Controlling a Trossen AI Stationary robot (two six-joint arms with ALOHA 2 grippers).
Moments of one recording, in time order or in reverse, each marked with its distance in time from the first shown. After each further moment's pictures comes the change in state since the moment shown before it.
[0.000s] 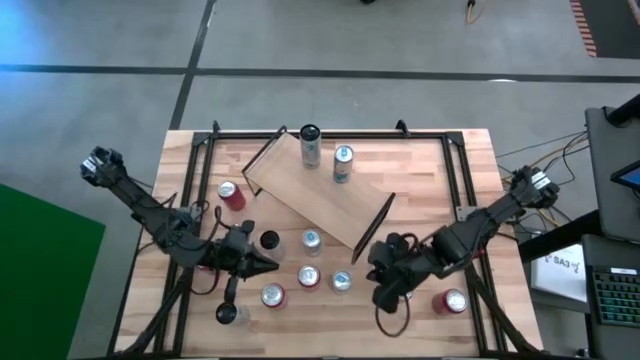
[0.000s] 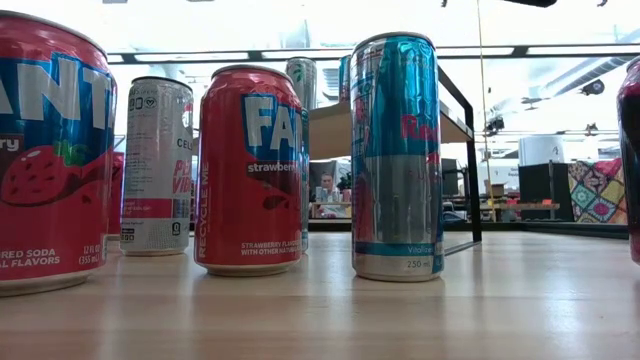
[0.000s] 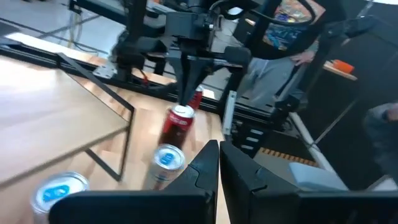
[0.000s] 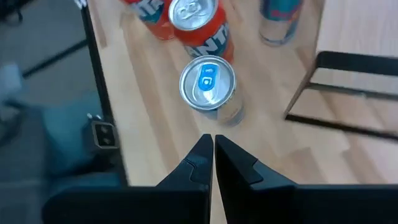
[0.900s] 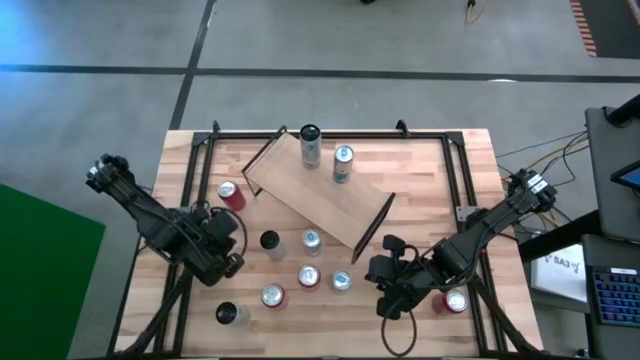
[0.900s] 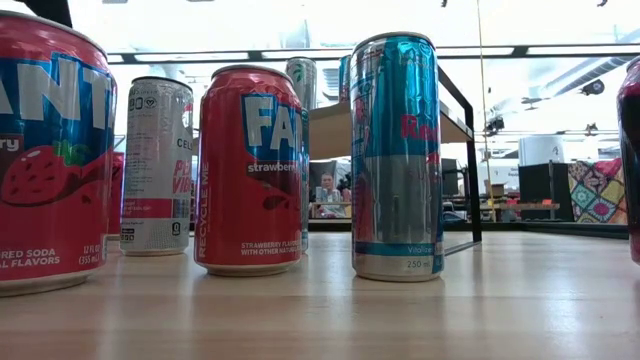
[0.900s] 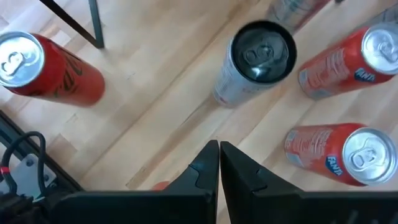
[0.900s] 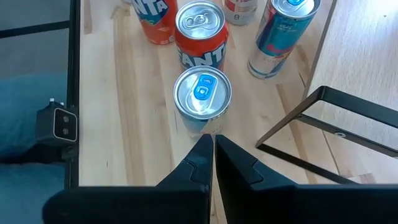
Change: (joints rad) left arm -0.003 0.200 0.447 -1.469 0.111 -0.904; right arm 0.064 0.036 0.000 0.012 0.164 -0.196
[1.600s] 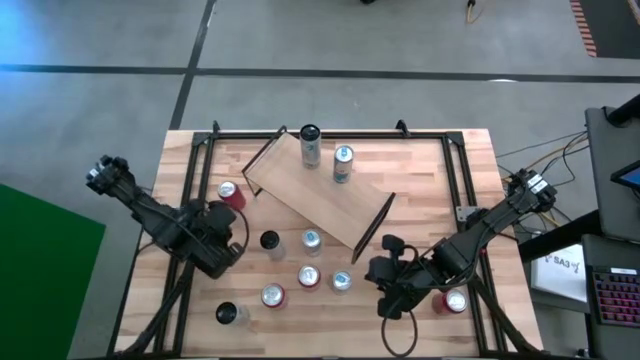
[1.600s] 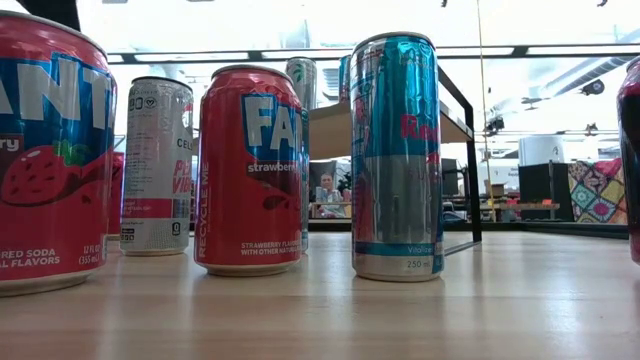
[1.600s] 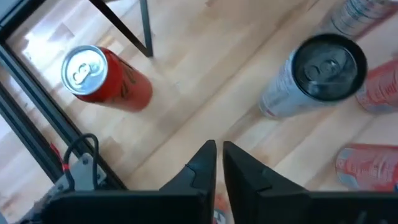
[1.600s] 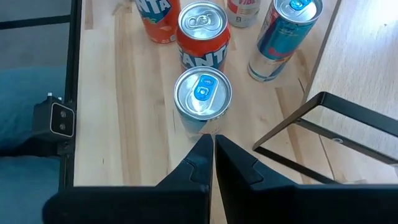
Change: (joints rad) left arm 0.053 0.013 -0.001 -0.134 -0.052 -0.005; right arm -0.002 0.000 0.000 0.002 0.000 -0.049
